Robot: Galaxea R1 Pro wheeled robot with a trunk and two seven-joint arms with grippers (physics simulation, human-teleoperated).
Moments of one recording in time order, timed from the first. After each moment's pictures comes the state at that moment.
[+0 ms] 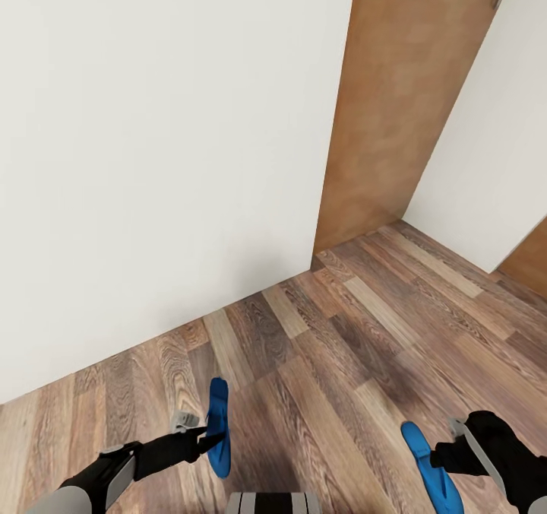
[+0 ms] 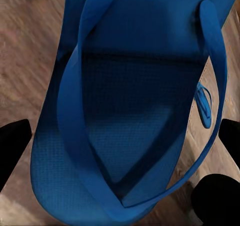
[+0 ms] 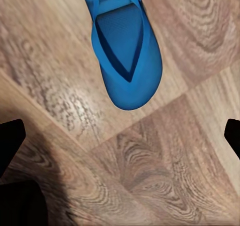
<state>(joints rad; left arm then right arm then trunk) -0.59 0.14 -0.02 -0.20 0.18 0.00 -0.97 -0.48 -0.36 0.03 -0.71 -0.07 0.92 0.17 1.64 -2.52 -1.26</state>
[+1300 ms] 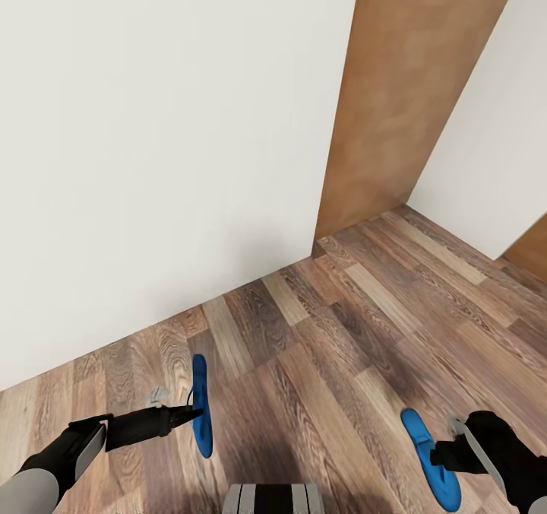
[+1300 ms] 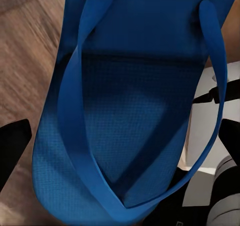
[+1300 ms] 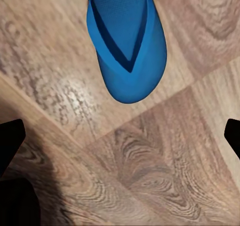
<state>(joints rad) -0.61 0.27 -0.02 -0.38 0.22 0.24 -1.25 -0.48 -0.36 0.02 -0.71 -0.07 0.90 0.16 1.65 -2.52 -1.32</state>
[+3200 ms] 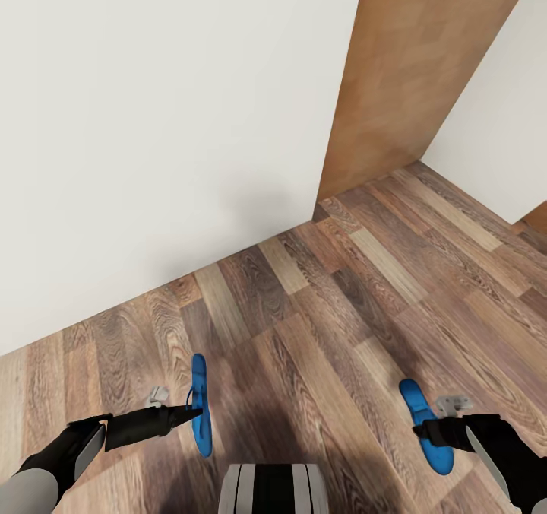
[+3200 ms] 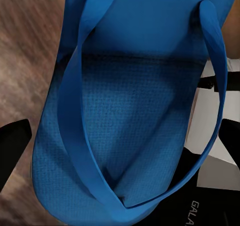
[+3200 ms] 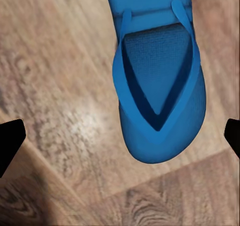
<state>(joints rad) -0.61 0.27 -0.01 -0.38 0.22 0.24 -1.25 -0.47 -0.37 0.03 -0.71 -0.07 0.59 0.28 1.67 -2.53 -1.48</state>
